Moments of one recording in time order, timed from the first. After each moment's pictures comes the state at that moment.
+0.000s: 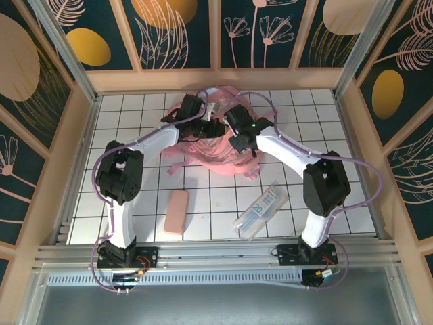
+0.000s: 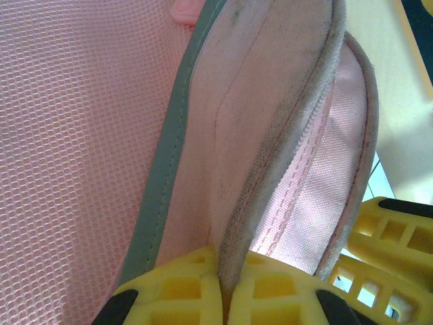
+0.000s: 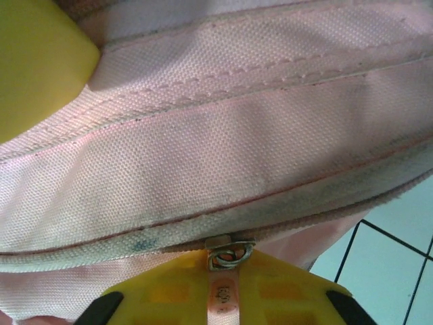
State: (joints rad) left arm -0.49 2.01 1.52 -0.24 0.56 -0.46; right arm 0.64 1.80 1.45 -0.73 0.31 -0.06
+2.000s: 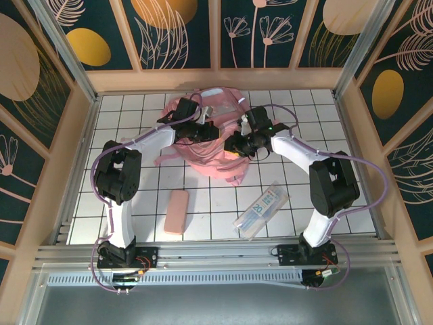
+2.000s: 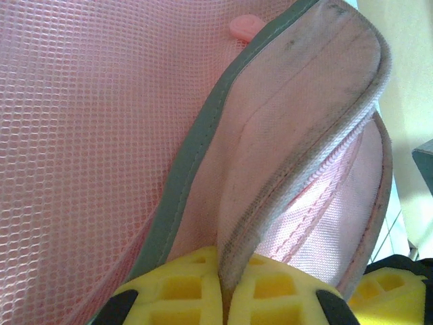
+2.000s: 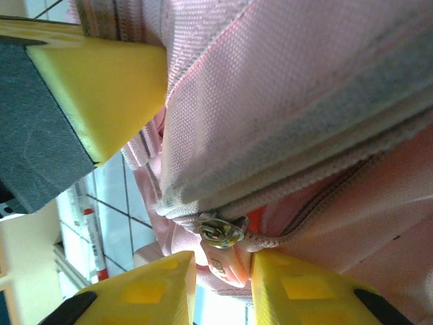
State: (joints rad) left arm -0.46 2.00 1.48 -0.29 0.56 -0.53; right arm 0.49 1.75 1.28 -0.50 -0.50 0.64
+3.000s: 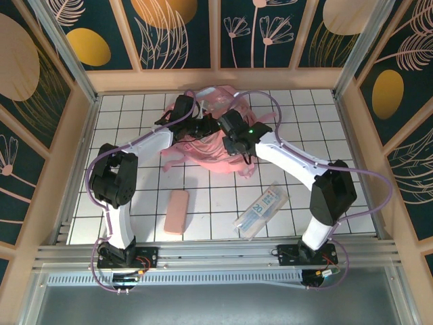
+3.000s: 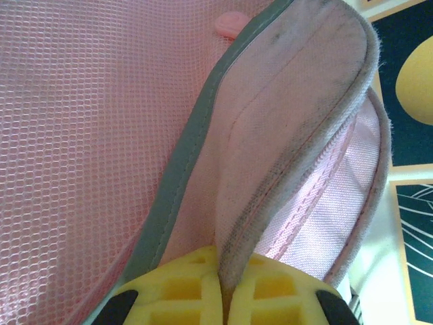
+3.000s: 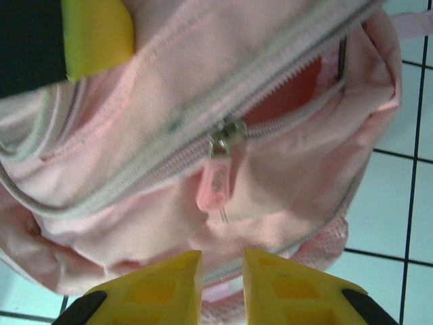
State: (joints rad) left arm -0.46 1.94 1.43 -0.13 0.54 -0.77; right arm 0.75 1.72 1.46 -0.79 0.34 0.36
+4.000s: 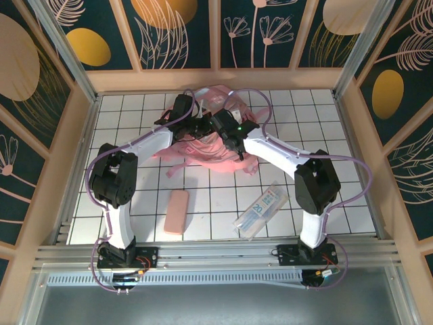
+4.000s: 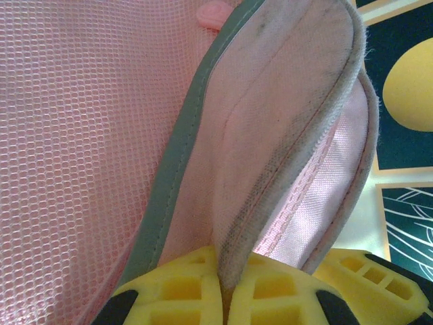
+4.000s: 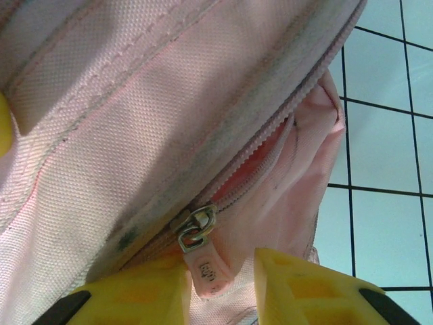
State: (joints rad) left arm -0.46 1.94 1.43 -0.11 0.56 -0.80; right arm 0.75 1.86 1.54 -0.76 0.58 0.36
